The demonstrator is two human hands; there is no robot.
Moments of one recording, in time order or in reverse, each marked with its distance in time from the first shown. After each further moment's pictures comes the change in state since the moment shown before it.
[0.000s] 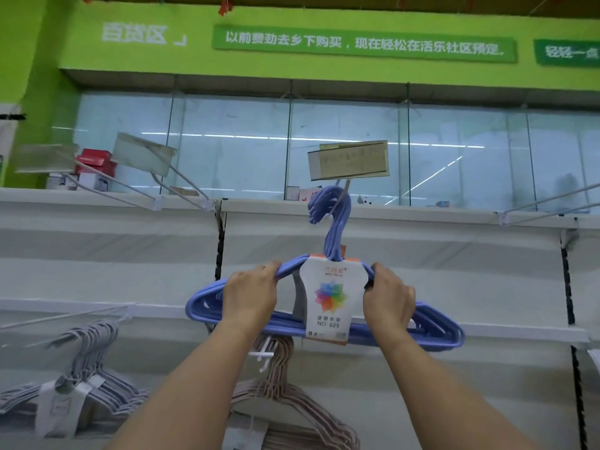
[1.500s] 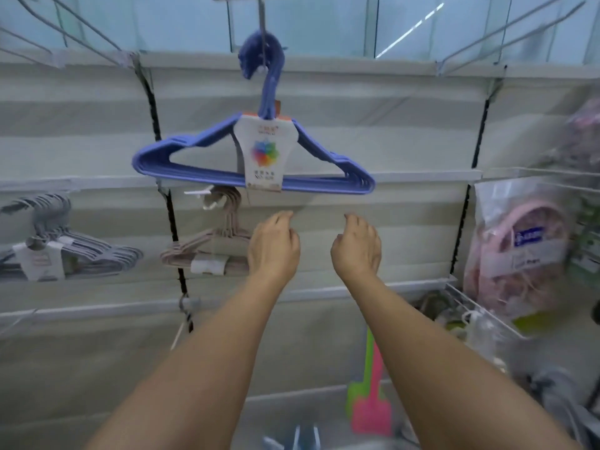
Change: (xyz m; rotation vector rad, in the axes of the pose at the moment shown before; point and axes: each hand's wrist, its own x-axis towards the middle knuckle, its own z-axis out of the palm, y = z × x) left_hand -0.172 0.129 0.005 -0.419 -0.326 -0.115; right_hand -0.154 0.113 -0.040 -0.142 -0.275 0.063
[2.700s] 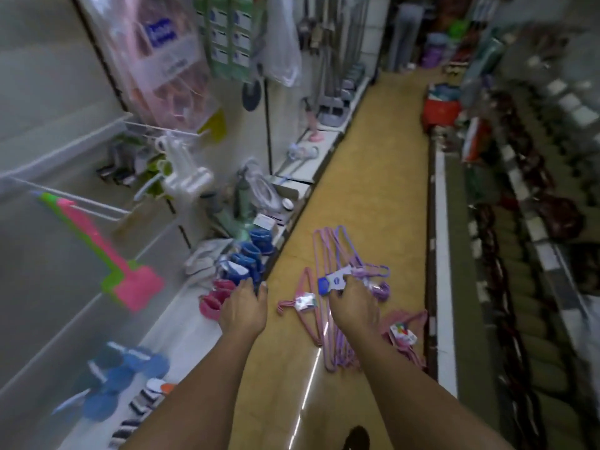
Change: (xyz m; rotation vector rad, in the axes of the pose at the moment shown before) left_hand -0.400 0.123 0.181 -0.204 -1.206 0.333; right_hand -0.448 0.271 -0.112 -0.369 -0.131 1.299
